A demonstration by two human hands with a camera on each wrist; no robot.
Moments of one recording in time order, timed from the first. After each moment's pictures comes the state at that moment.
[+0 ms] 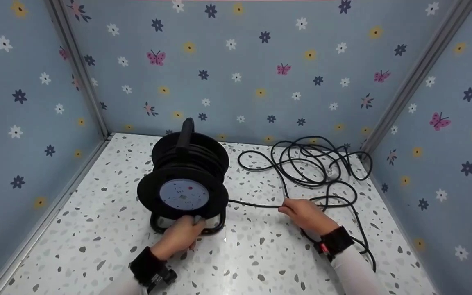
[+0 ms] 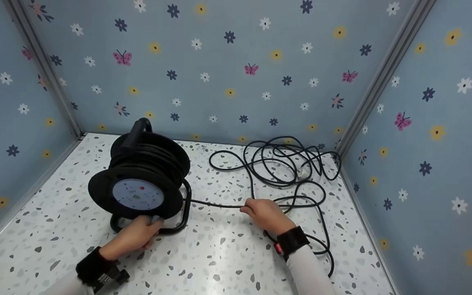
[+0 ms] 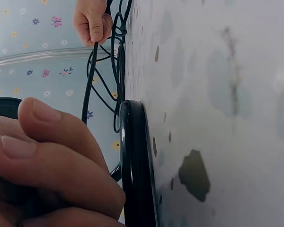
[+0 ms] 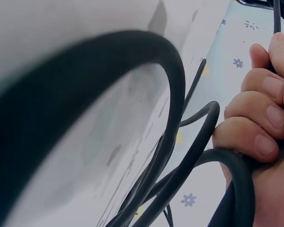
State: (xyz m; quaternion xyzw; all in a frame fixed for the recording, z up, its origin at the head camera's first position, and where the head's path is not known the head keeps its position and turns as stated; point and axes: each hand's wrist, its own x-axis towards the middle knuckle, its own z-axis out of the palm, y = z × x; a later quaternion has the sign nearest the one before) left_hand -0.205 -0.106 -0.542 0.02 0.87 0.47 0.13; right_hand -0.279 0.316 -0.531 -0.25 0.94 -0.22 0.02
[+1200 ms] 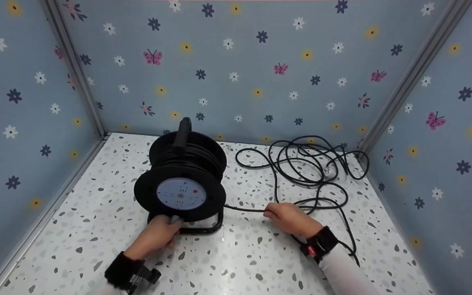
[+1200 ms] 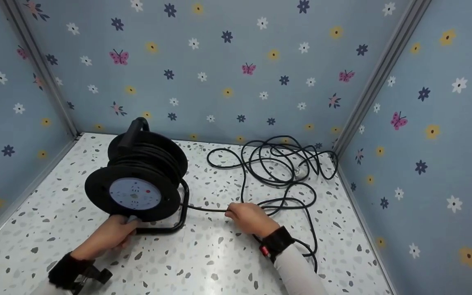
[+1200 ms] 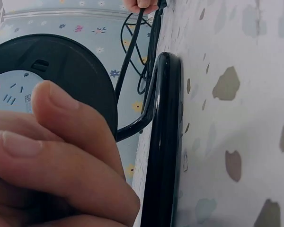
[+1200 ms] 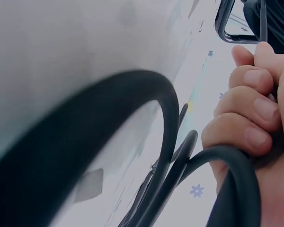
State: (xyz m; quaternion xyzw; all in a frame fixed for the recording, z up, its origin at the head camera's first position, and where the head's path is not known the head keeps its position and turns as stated) left_hand -0.201 -0.155 -0.538 -0.01 0.84 0.52 0.12; right_hand -0.271 0.275 -0.535 -0.28 0.94 -0.20 0.05
